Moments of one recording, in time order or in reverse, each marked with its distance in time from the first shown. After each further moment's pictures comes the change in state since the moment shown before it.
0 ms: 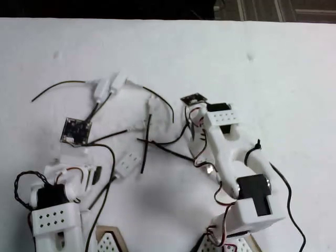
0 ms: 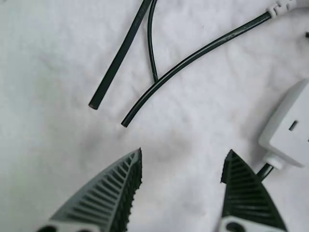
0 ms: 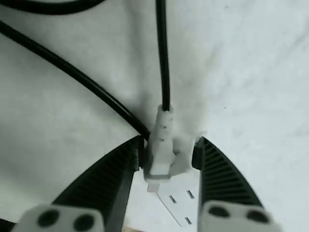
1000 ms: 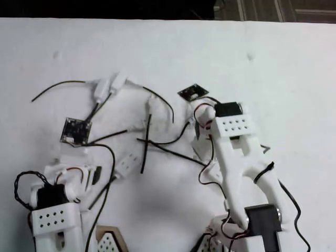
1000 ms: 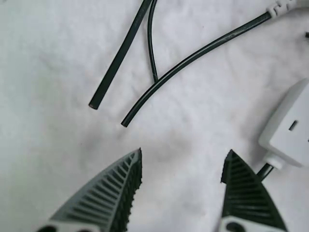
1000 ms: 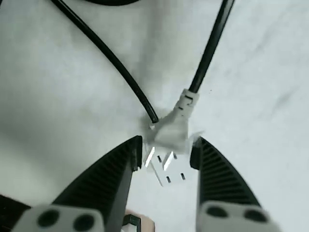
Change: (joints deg) left arm 0.0 0.0 0.0 0.0 0.0; right arm -0.4 -16.7 -0.1 8.9 7.0
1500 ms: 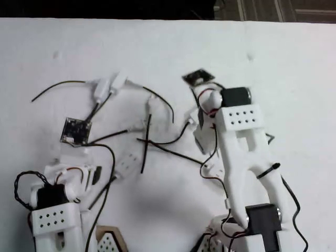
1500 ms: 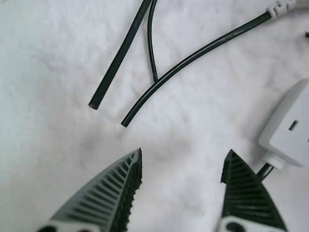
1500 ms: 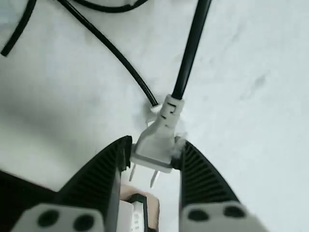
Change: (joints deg) left arm 0.0 0.0 0.0 0.0 0.0; right arm 0.4 0.7 -12.9 12.8 -1.2
